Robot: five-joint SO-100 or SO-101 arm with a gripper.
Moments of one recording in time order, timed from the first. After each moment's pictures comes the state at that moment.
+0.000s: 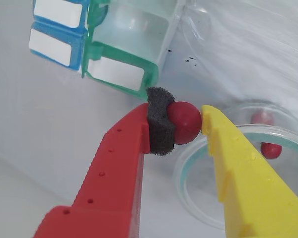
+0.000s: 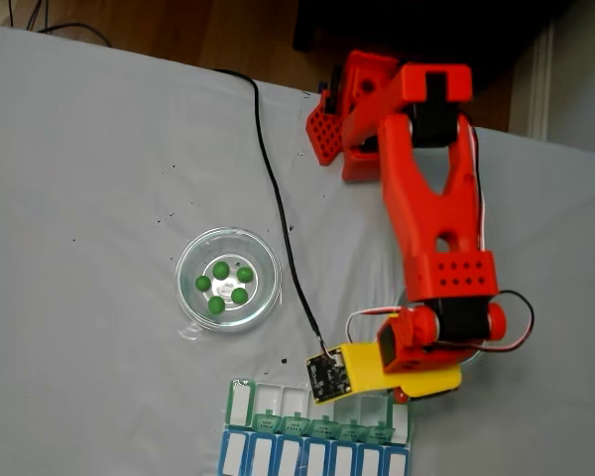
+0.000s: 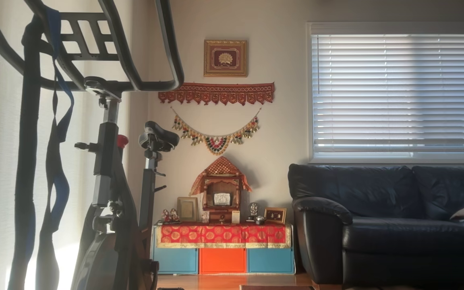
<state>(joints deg) -14.3 97.8 79.8 74.0 -4.6</state>
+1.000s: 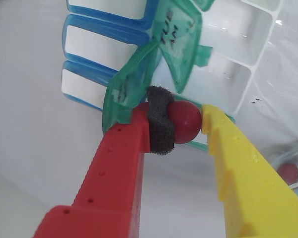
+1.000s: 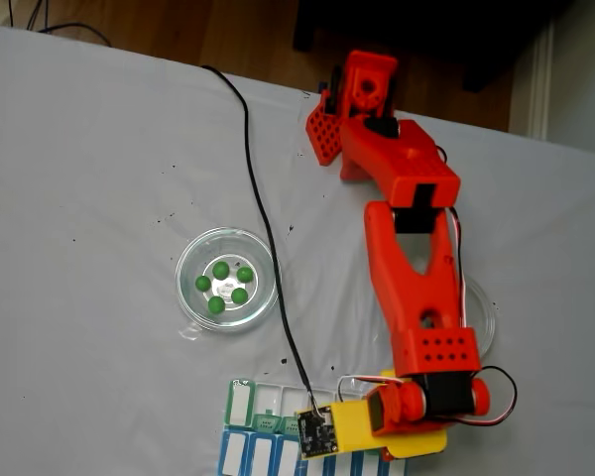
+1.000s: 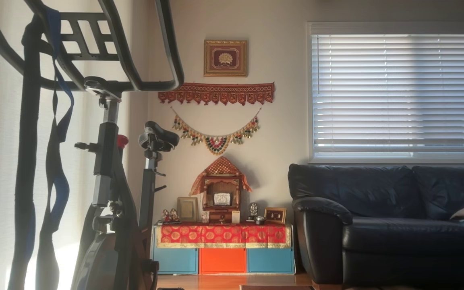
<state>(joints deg) -11.6 68.2 43.2 80.4 -2.4</state>
